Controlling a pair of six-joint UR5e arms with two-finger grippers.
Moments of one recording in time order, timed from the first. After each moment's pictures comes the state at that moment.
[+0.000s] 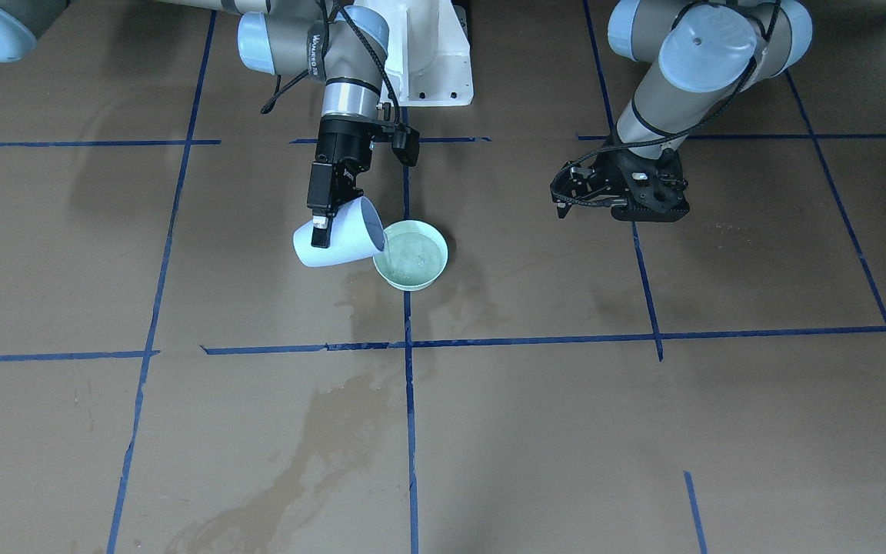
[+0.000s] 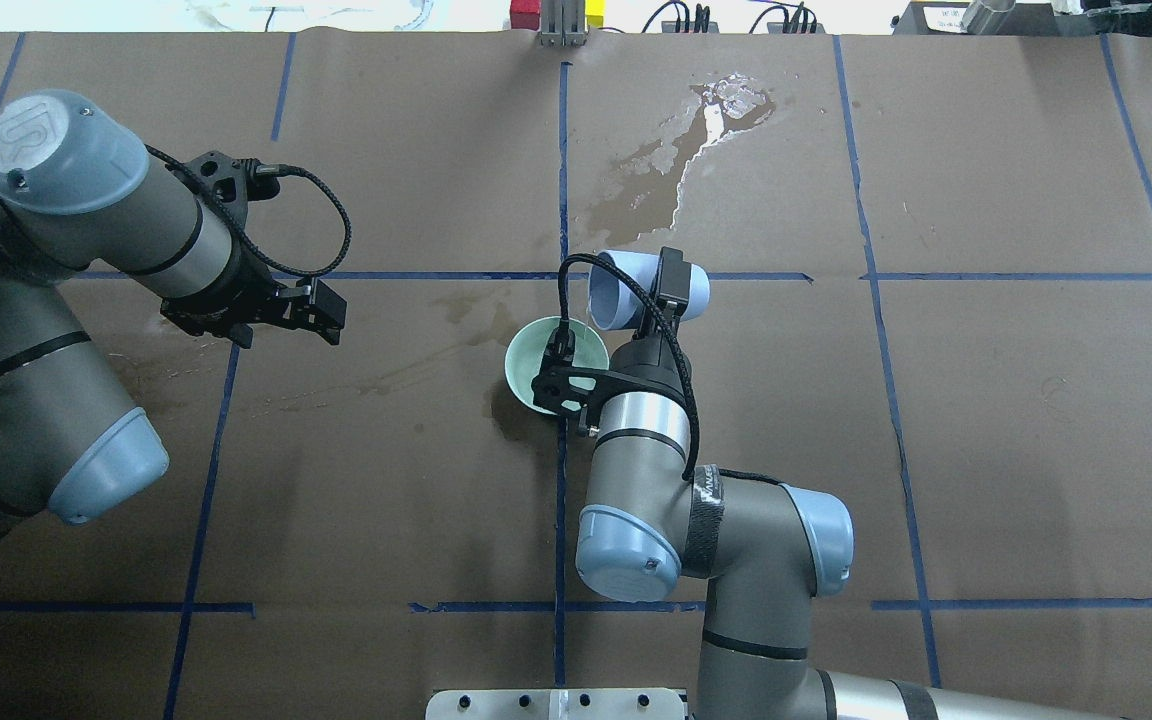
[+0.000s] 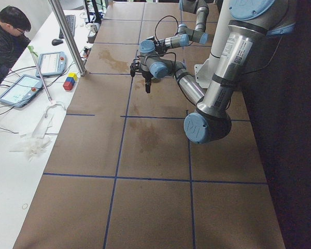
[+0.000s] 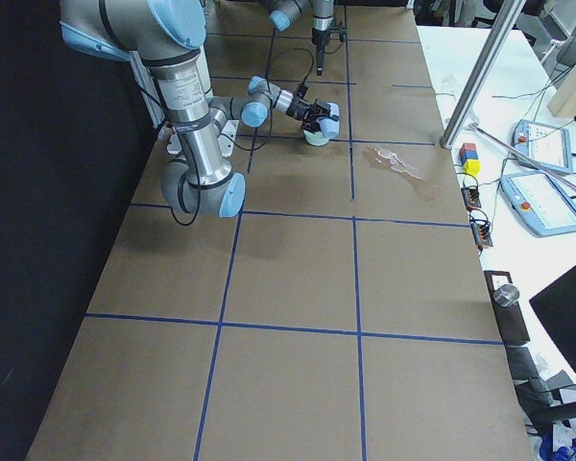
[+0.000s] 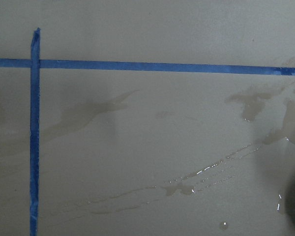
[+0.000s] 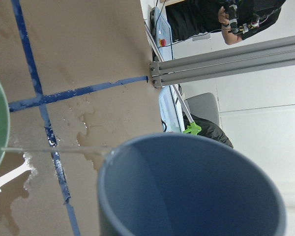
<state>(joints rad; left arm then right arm) -0.76 -1.95 -1.89 -1.63 -2.11 -1.06 0.23 -0.98 1.68 -1.56 0.52 0.15</state>
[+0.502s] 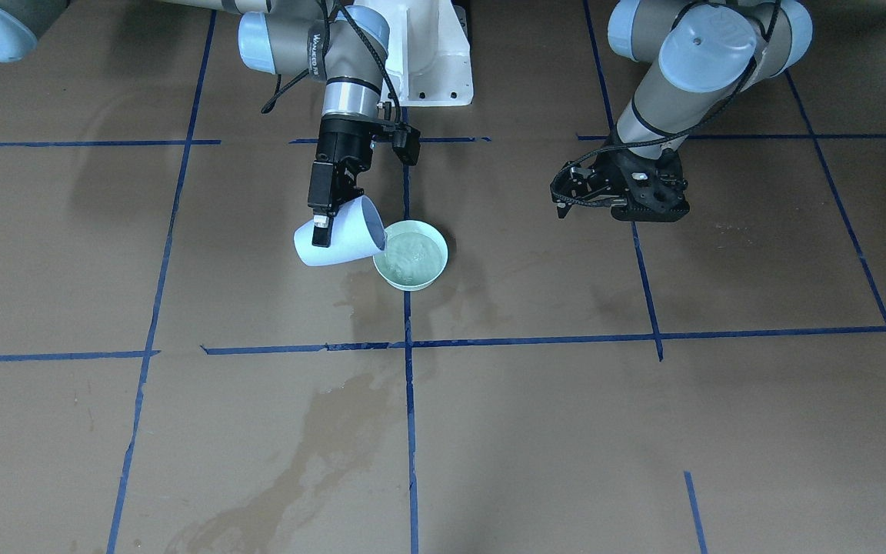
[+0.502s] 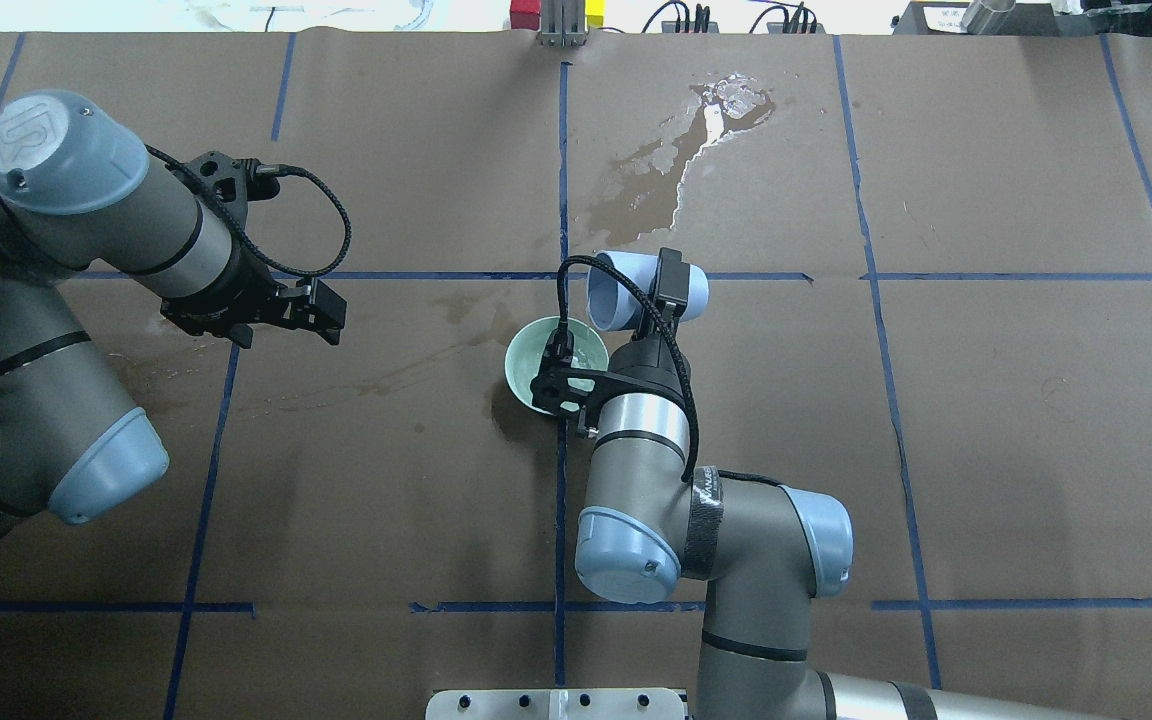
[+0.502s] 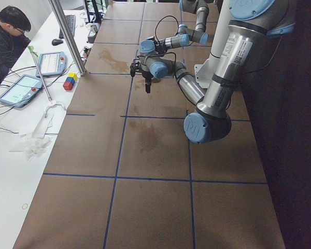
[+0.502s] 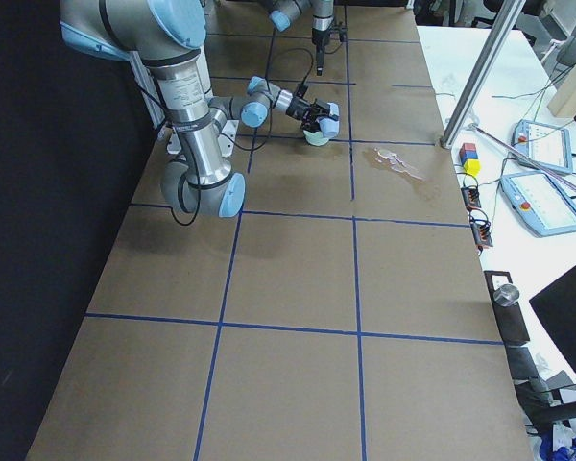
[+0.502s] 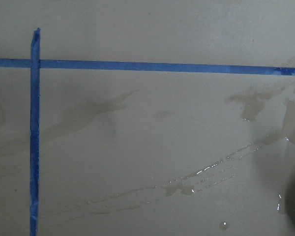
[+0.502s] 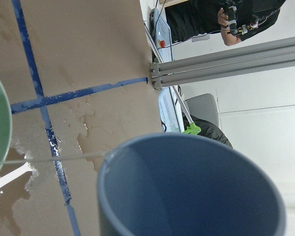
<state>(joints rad) -0.76 -1.95 -1.89 -1.63 -2.11 -1.06 0.23 -0.98 1.69 -1.56 0.52 0.16</state>
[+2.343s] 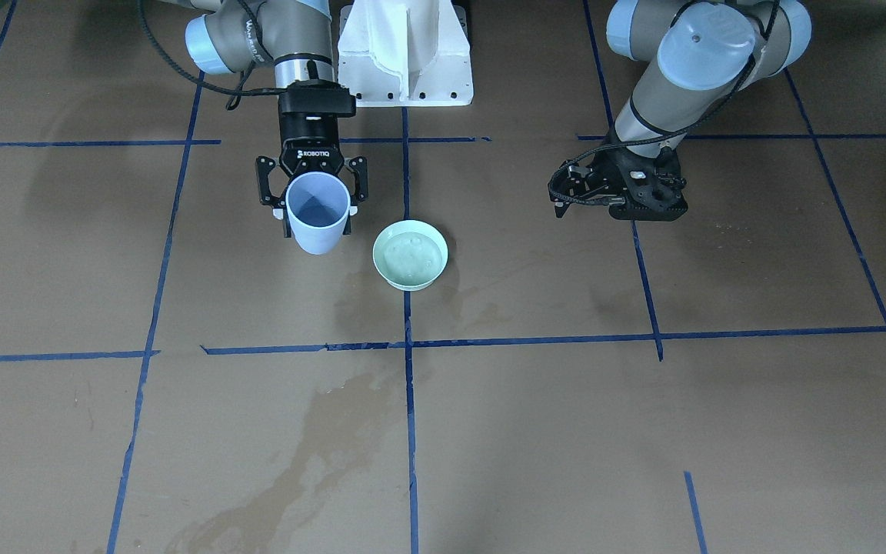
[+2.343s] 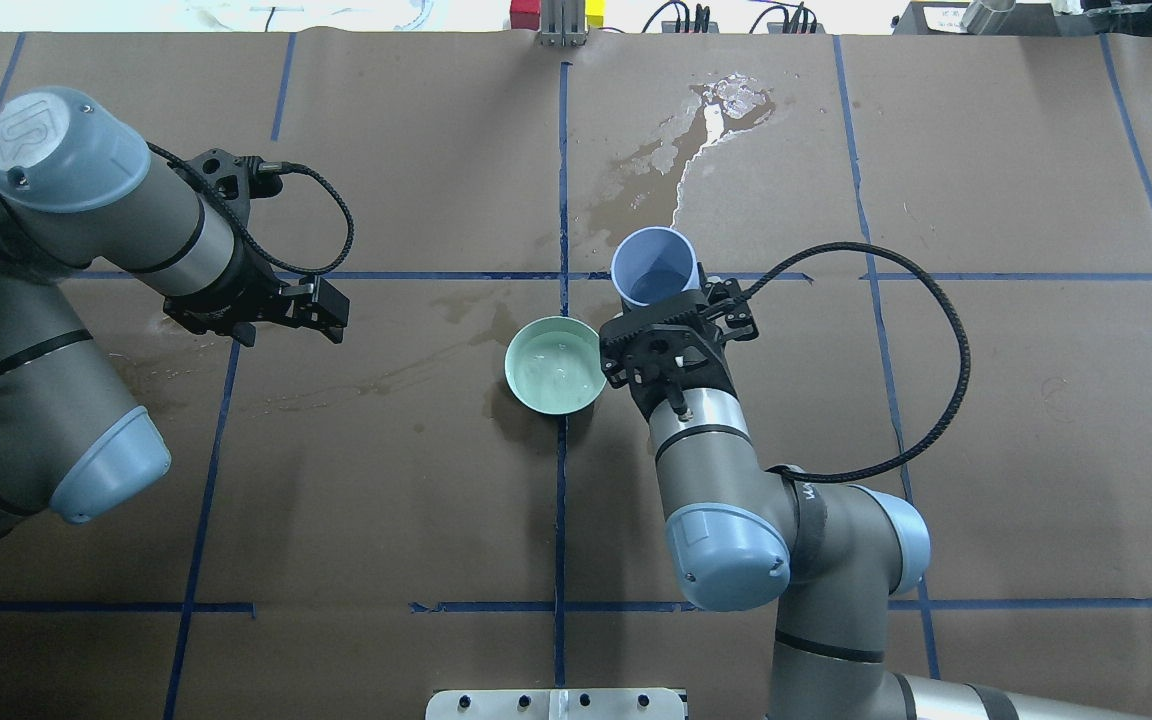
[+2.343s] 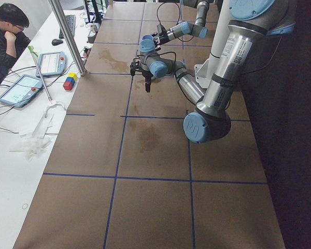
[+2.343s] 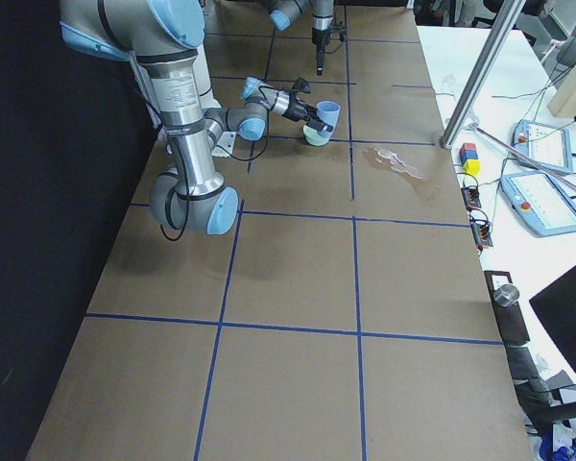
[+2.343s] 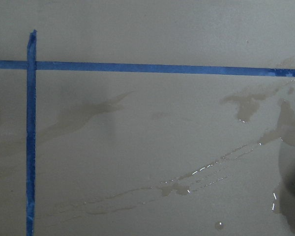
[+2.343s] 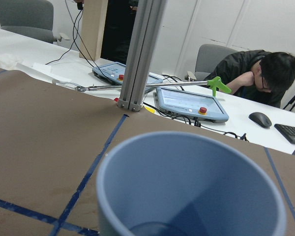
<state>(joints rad) -0.76 -1.96 -1.89 -1.63 -2.11 -1.06 0.26 -1.17 1.84 -1.17 0.70 0.99</state>
